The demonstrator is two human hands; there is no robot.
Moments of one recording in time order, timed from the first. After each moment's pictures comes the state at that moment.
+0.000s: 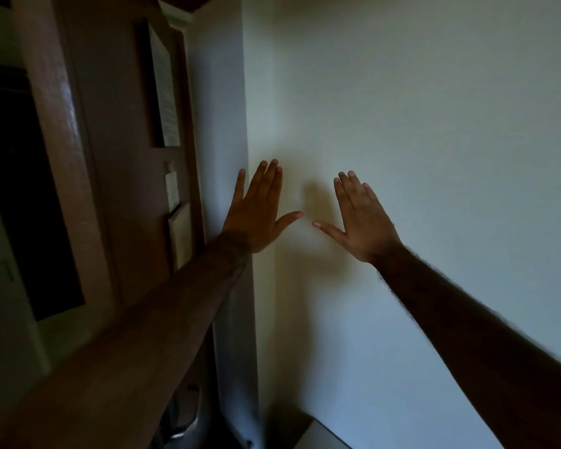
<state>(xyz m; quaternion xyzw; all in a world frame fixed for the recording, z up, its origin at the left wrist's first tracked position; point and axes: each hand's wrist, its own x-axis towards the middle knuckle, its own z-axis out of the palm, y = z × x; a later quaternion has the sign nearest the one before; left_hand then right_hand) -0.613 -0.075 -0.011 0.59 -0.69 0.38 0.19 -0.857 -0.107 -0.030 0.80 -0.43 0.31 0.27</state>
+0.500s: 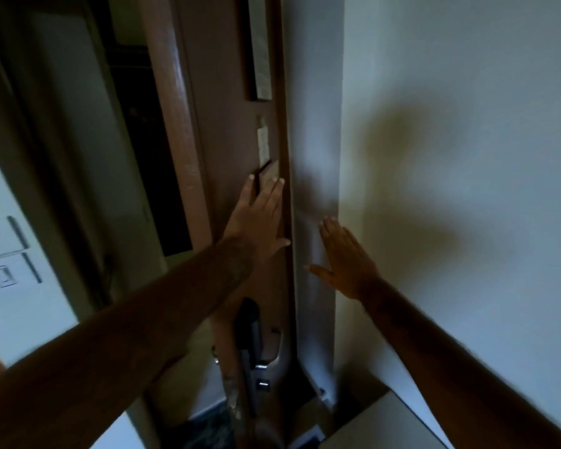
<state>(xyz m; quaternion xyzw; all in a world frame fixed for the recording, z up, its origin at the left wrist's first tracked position) -0.534 0.005 -0.067 0.67 -0.61 0.41 -0.11 -0.725 -0.114 -0.174 0.91 -0.30 0.28 0.07</state>
